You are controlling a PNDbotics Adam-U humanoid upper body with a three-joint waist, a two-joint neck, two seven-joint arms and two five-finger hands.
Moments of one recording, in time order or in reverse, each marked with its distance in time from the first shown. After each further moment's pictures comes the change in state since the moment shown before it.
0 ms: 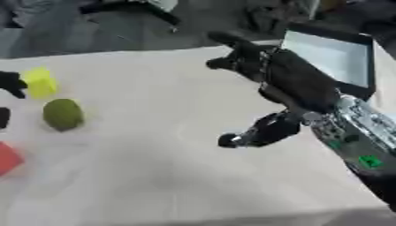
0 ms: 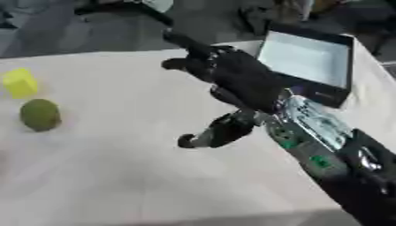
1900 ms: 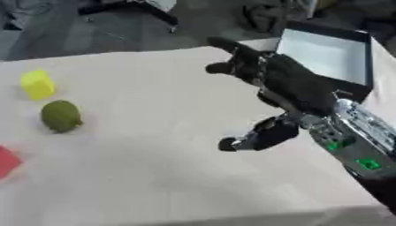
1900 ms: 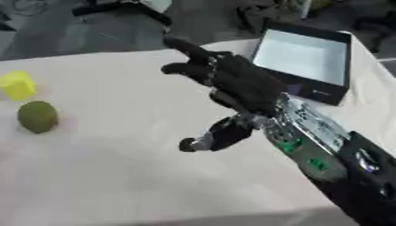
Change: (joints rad) left arm -0.169 0.043 0.121 0.645 -1.035 0.104 0.050; right arm 0.021 -0.009 0.006 0.000 -0.021 0.002 0.009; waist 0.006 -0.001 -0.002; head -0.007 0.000
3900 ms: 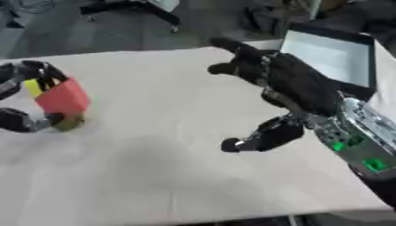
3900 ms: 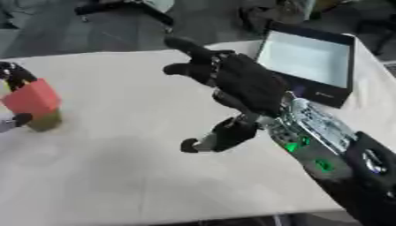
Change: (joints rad) left arm -0.152 -0.116 -0.338 -0.397 0.814 0.004 -0.163; right arm -0.036 0.010 0.007 0.000 0.000 -0.034 0.018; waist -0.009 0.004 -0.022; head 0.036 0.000
